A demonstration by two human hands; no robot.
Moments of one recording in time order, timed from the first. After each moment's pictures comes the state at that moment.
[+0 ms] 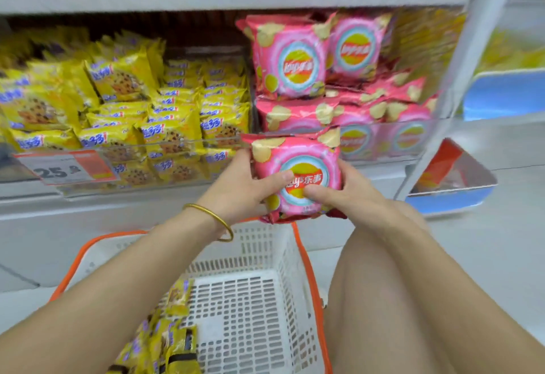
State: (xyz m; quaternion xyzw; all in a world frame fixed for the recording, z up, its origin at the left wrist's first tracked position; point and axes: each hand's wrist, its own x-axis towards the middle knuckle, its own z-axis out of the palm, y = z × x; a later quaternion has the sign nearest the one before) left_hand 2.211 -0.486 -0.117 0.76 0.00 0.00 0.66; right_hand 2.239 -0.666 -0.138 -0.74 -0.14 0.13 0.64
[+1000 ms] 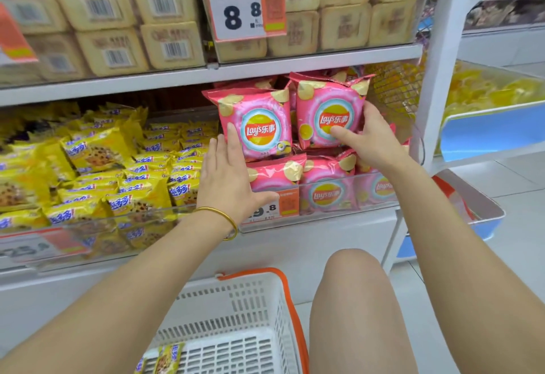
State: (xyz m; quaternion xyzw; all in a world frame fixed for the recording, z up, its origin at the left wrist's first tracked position) left_hand 2.301 -0.511 -0.085 0.97 0.02 0.20 0.13; right_hand 2.386 -0.737 -0.063 -0.85 -0.11 -0.15 0.50
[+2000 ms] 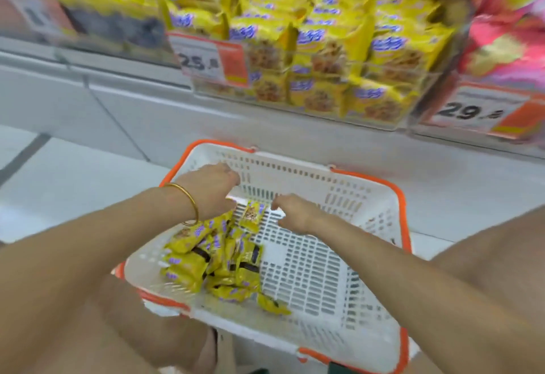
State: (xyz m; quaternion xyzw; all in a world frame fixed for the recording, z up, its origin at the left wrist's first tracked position) left_hand 2.127 -0.302 -0.207 0.97 0.09 -0.24 0.03; right_hand 2.232 -0.451 -0.319 -0.85 -0.42 0.31 0.06
